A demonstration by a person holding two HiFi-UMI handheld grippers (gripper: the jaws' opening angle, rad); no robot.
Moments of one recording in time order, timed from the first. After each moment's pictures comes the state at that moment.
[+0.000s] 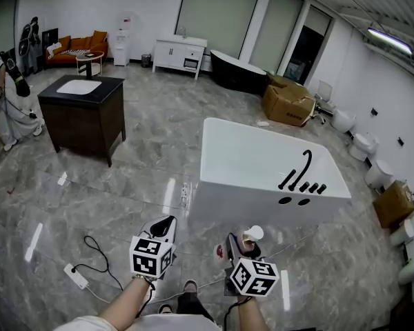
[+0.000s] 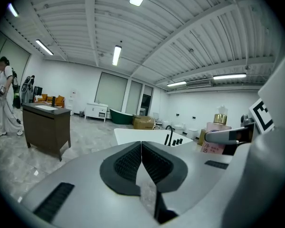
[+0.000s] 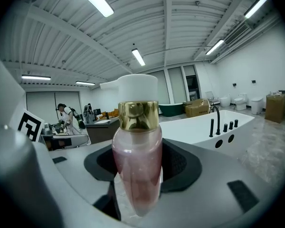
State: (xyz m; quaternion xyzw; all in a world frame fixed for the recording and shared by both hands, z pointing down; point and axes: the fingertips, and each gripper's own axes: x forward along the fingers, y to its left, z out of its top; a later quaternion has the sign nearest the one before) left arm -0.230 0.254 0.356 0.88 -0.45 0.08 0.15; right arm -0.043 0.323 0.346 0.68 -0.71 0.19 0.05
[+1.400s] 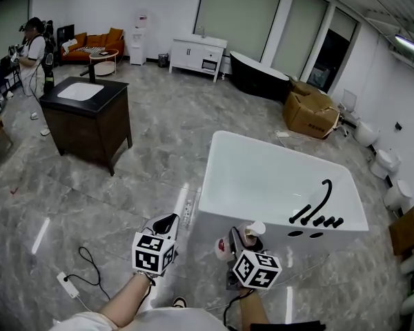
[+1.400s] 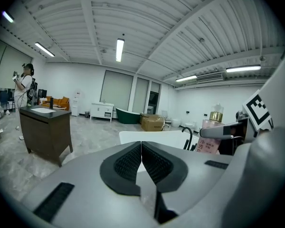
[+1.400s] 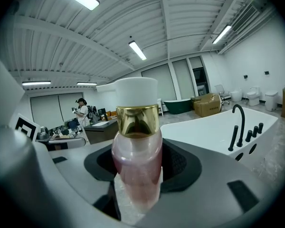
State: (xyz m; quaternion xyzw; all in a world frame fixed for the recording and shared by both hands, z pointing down) left arm -0.156 0.069 0.367 0.86 -0.49 0.10 0.15; right arm 0.038 0.106 0.359 0.64 -0.74 0.22 0.05
